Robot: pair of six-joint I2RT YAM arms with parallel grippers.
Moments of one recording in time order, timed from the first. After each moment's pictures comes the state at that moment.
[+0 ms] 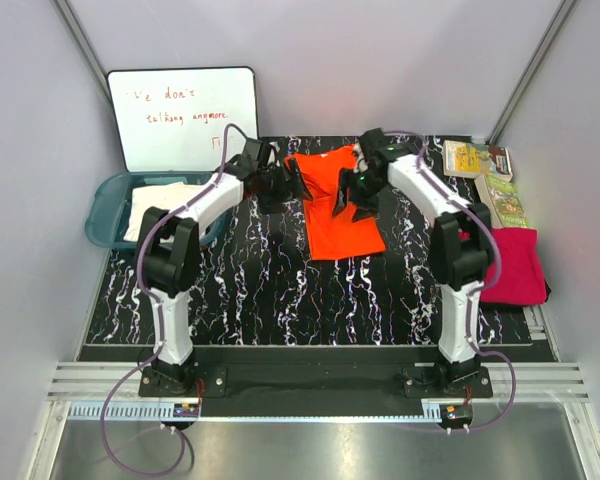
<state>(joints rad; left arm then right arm) -0.36 2.04 1.63 -0.47 0.33 -0.67 0.37 2.12 1.86 -0.97 -0.32 0.43</state>
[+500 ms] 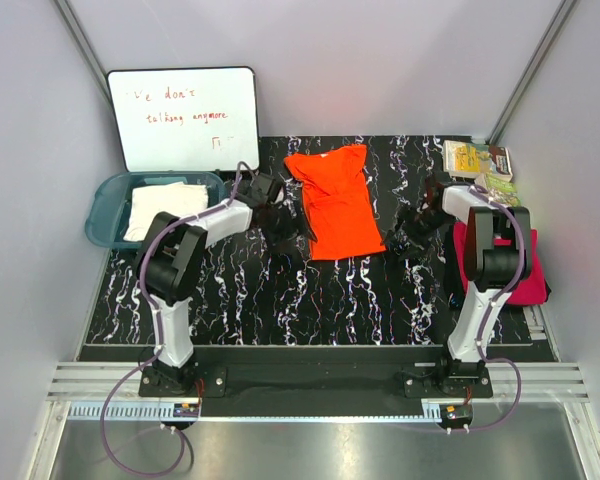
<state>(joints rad) -0.46 1.95 1.31 -0.39 0.39 -0.79 -0.01 1.99 1.33 -0.78 -0.42 0.55</state>
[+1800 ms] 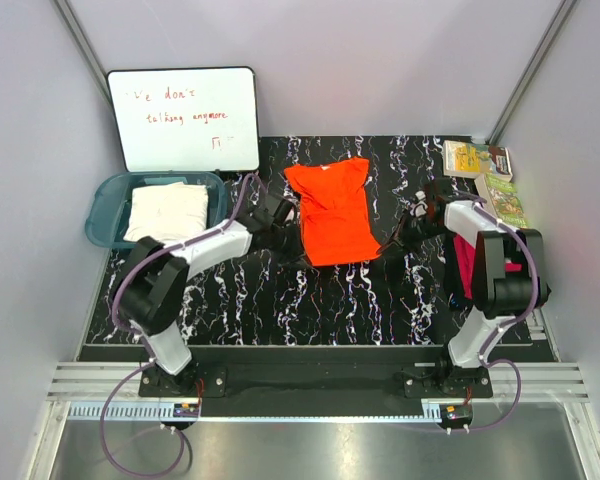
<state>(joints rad) -0.60 1.76 1.14 -0.38 0.32 -0.83 0.03 1.79 1.12 -0.64 -0.62 0.54</state>
